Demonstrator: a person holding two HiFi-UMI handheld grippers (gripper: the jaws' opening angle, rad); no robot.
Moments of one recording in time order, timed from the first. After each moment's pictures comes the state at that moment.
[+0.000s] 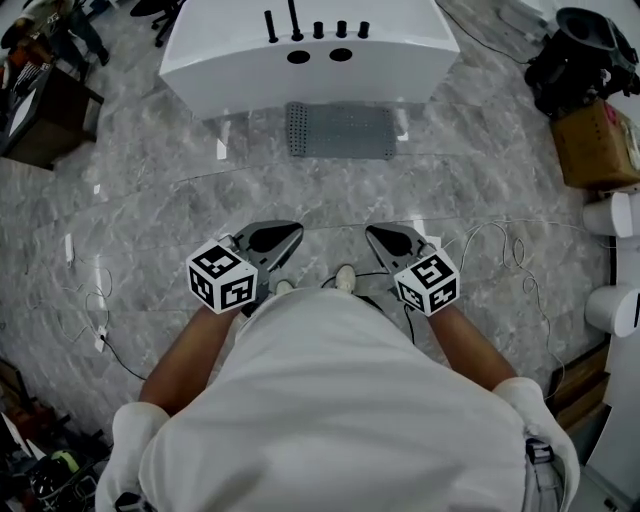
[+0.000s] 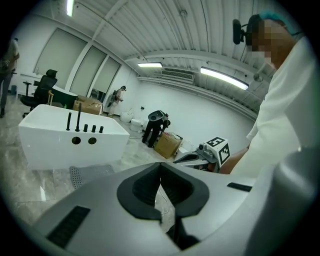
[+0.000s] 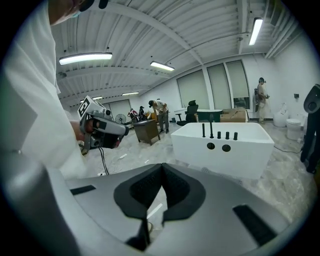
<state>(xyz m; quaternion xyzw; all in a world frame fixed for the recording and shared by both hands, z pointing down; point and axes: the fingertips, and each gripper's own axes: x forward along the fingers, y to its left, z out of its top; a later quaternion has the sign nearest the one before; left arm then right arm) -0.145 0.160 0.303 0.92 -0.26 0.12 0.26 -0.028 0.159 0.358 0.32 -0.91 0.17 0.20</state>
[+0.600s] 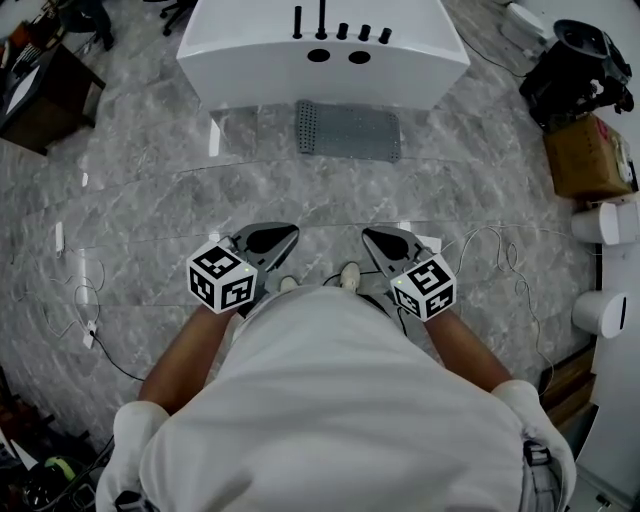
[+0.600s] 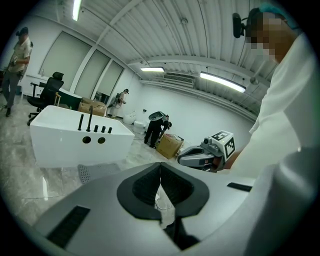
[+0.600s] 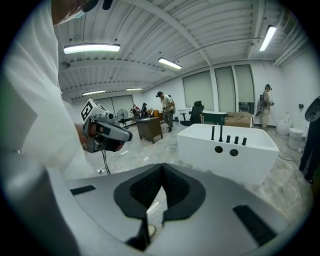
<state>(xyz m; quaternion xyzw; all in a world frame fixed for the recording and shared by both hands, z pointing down) -0.260 0.199 0.315 0.92 -0.27 0.11 0.26 -0.139 0.198 0.342 0.32 -0.91 0.15 0.22</state>
